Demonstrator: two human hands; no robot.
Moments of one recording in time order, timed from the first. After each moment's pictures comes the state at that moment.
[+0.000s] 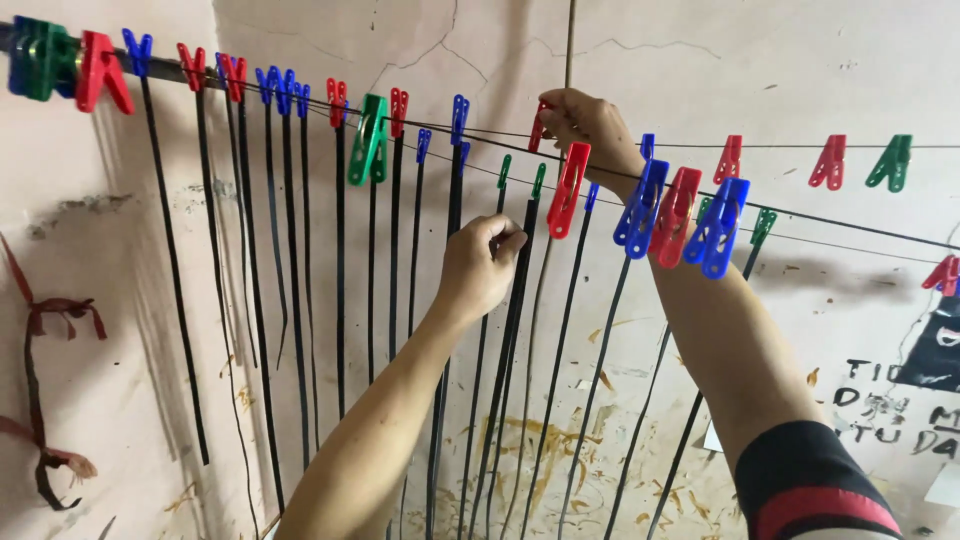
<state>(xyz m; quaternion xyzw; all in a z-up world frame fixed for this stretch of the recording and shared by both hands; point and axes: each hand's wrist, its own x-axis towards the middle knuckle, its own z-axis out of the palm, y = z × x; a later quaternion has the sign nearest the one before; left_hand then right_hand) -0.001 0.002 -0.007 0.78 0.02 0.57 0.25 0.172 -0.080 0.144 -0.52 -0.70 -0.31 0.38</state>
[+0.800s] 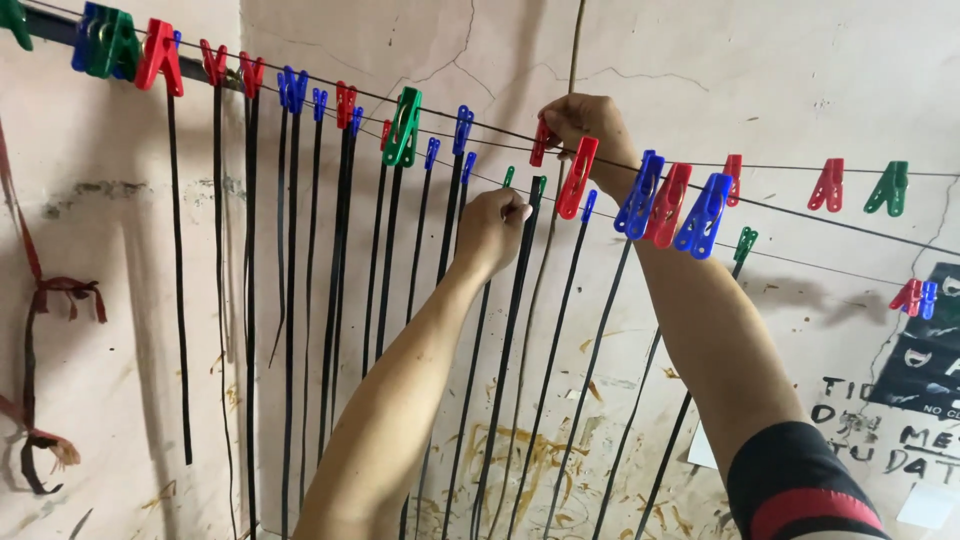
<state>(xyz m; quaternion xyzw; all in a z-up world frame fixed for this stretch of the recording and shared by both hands) 0.029 0.021 0.019 0.76 0.05 0.59 0.26 0.140 -0.085 0.149 -0.55 -0.65 -0.19 0.50</state>
